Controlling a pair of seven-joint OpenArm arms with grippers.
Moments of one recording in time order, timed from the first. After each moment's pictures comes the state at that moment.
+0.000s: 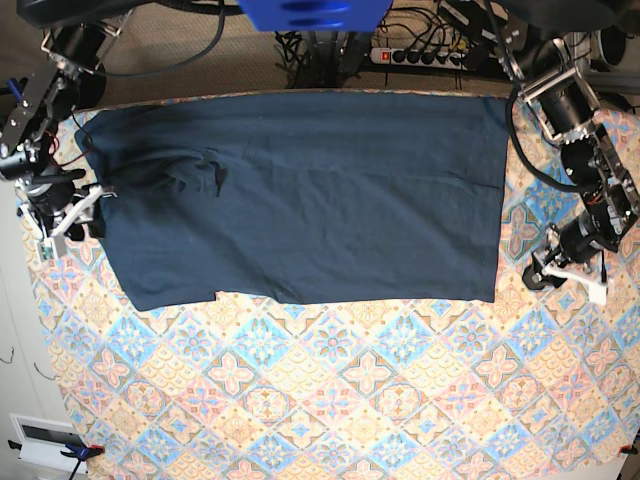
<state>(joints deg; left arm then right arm) -13.5 -20.4 -30.2 74.4 -42.4 -9.7 62.0 -5.7 21.5 33.0 98.7 28.7 35.1 -59.7</state>
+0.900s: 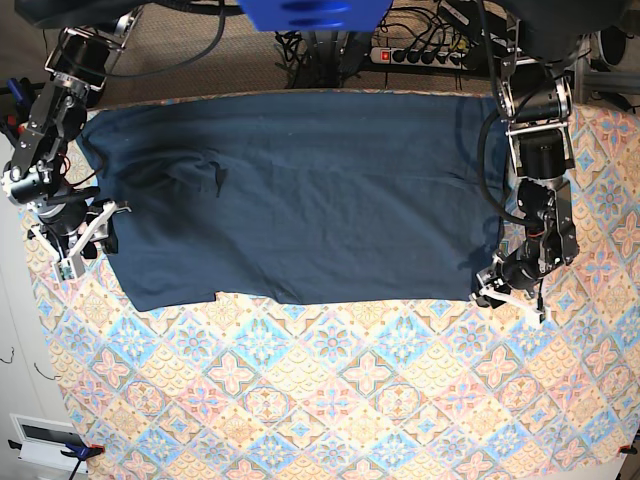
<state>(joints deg) -23.5 -16.8 -8.9 47.4 -36.1 -10.1 41.2 -1.7 21.5 28.5 98.6 25.8 34.9 -60.5</state>
